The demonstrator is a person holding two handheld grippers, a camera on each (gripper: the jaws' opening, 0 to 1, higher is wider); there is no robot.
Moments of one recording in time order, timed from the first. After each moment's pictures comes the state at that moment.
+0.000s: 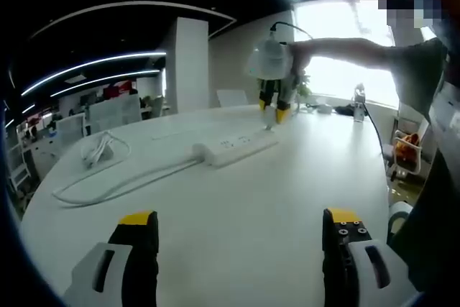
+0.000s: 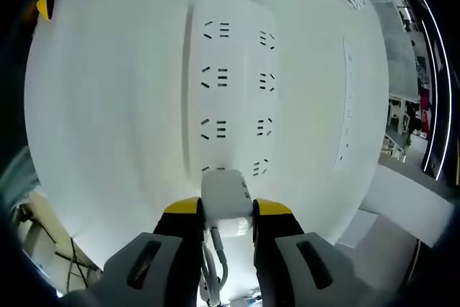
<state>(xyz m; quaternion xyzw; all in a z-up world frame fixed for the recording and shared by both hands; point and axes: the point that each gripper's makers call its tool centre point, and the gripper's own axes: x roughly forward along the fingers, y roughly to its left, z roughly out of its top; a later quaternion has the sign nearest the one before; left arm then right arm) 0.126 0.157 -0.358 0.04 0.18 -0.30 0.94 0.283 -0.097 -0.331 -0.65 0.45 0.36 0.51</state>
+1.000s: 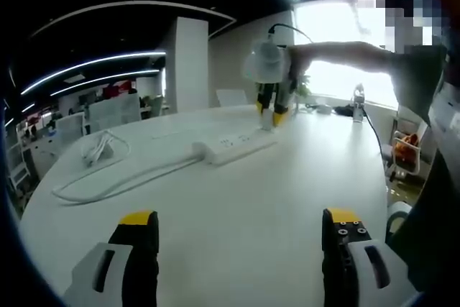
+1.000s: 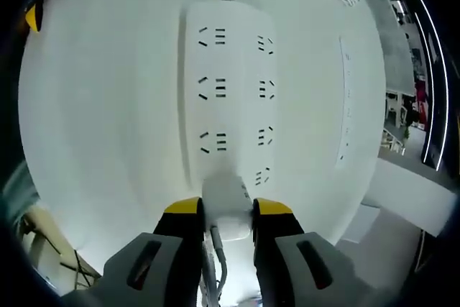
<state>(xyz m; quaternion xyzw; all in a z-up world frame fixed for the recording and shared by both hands) 0.123 0.160 -0.360 0.03 0.18 -0.30 0.93 0.291 -0.093 -0.345 -0.64 0.45 0.34 0.53</state>
